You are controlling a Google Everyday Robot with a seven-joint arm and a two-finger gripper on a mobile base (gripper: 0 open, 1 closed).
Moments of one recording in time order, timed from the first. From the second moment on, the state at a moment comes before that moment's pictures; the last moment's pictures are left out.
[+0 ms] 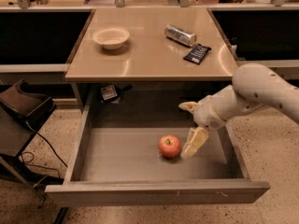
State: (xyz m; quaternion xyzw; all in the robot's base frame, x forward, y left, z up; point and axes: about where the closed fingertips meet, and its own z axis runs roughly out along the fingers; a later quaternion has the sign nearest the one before) arm 0.524 -0.110 0.702 -0.64 0.69 0.21 0.26
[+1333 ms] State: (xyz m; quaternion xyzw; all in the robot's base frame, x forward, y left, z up) arm 0.526 -0.093 0.639 -0.65 0.70 0.17 0.25
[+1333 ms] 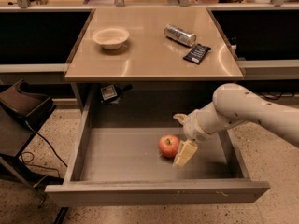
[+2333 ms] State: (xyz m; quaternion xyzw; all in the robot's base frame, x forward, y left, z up) arm 0.533 -0.076 0.603 -0.65 0.68 0.23 0.24
